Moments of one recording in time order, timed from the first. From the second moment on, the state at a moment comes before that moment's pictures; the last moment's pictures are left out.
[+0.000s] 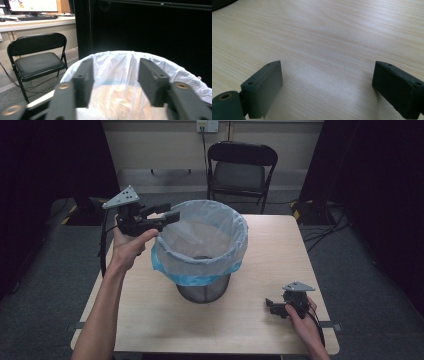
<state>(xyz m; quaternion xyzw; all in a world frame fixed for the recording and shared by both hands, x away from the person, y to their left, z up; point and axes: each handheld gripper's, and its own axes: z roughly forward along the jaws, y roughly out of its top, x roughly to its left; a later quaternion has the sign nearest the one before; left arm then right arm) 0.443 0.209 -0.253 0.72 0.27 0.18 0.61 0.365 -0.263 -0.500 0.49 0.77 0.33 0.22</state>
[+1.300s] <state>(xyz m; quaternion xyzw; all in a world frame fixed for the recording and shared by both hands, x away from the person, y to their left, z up) 0.442 0.252 -0.253 0.71 0.31 0.19 0.61 0.365 -0.263 -0.500 0.49 0.77 0.33 0.22</state>
